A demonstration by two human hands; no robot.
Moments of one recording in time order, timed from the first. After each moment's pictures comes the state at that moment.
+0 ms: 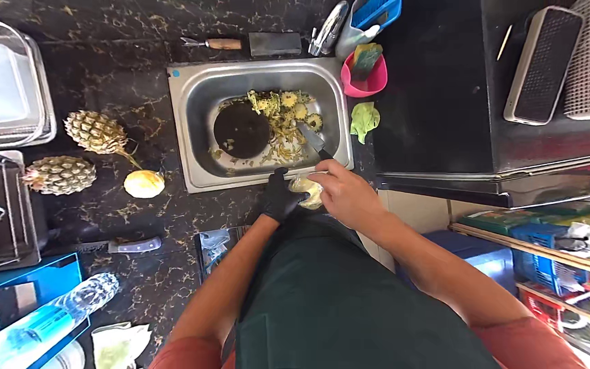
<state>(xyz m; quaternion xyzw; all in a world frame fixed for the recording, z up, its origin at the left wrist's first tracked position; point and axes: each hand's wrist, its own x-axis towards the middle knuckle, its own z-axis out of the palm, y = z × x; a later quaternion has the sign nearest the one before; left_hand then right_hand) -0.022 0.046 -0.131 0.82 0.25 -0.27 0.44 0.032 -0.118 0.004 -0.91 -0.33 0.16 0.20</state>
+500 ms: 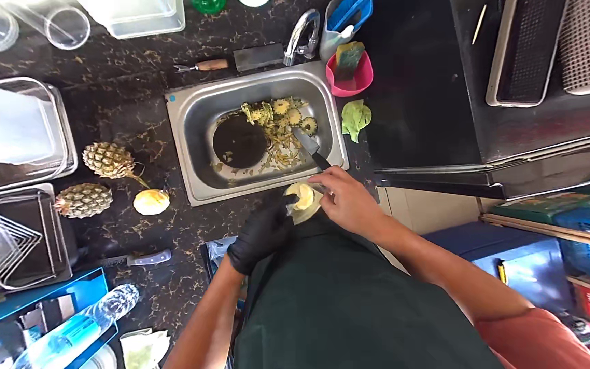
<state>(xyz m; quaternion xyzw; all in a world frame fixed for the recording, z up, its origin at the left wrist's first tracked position) -0.057 0.068 -0.033 0.85 0.01 -0.21 0.48 0.035 -0.159 0.002 -0.89 -0.20 0.25 0.31</state>
